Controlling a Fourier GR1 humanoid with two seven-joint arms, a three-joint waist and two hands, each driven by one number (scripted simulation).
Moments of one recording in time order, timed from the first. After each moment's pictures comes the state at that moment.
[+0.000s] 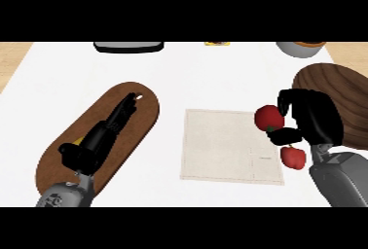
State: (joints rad) left arm -0.13 0.17 -0.19 -1.58 0.07 -0.10 0.07; right arm -0.33 -0.43 0.27 -1.58 0.88 -0.01 0.44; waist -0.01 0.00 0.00
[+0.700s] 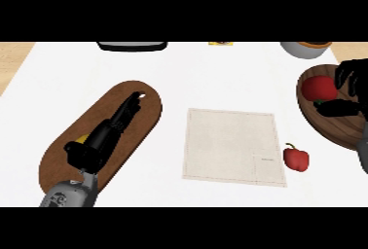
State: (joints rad) left arm -0.14 0.14 -0.19 -1.58 0.04 -0.11 0.08; right arm -0.40 -0.49 -0.04 -1.50 0.80 -0.08 0.36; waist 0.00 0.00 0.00
